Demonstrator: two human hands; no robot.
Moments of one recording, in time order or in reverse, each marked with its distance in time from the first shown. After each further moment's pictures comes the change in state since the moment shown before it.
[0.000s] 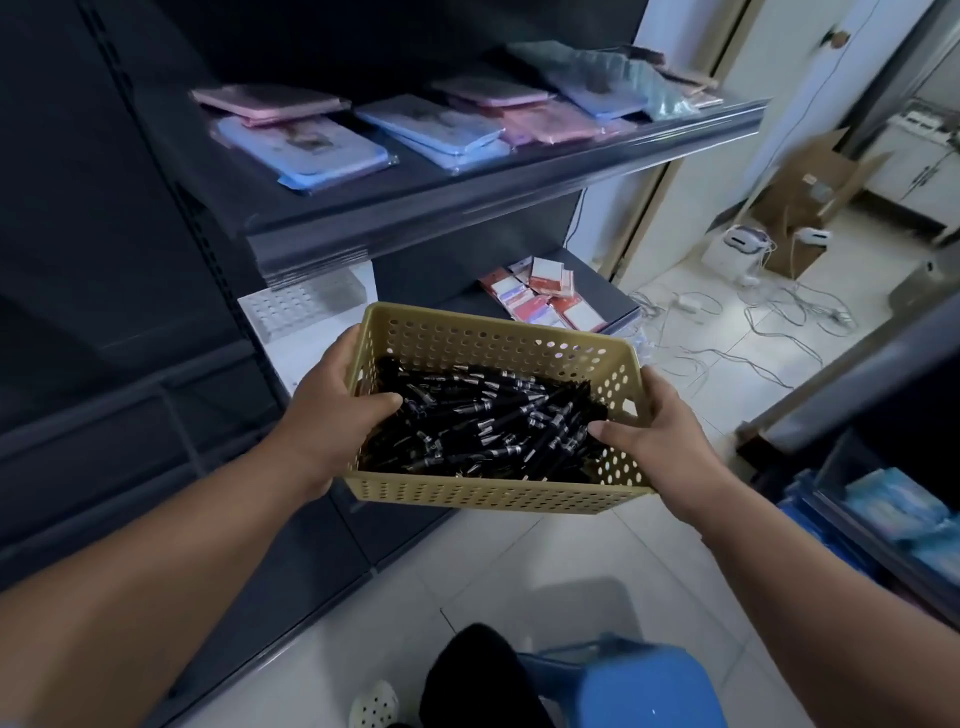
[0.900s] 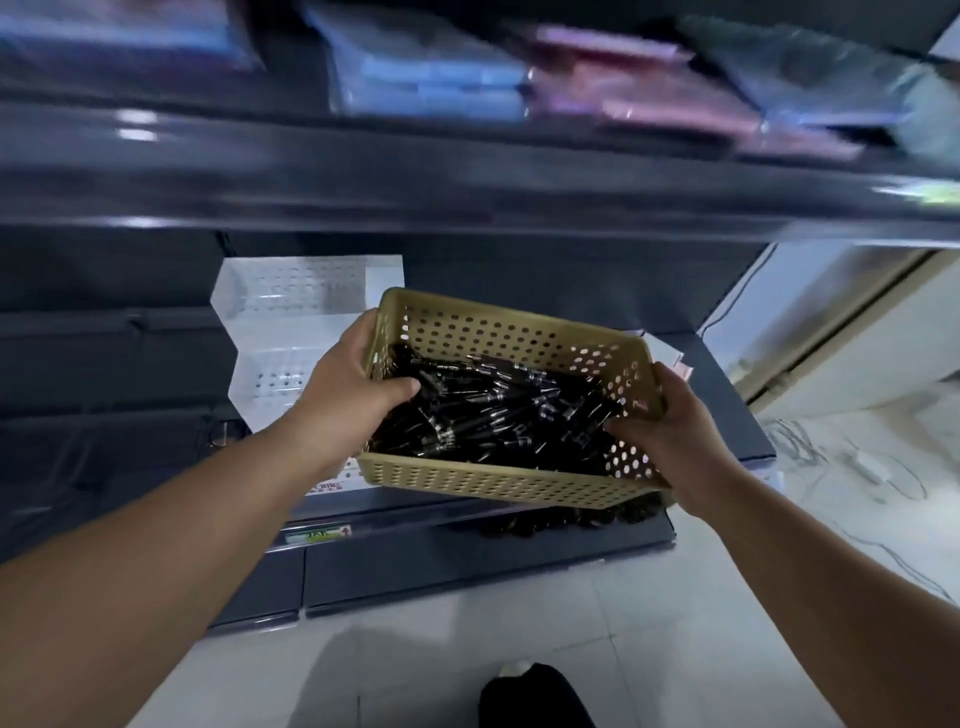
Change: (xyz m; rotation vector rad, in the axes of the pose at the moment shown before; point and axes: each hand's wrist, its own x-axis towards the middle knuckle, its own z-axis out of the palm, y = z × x) left_hand 0.194 -0.048 0.121 -0.041 0.469 -0.104; right_hand 0.346 0.031 -0.010 -0.191 -0.353 -0.196
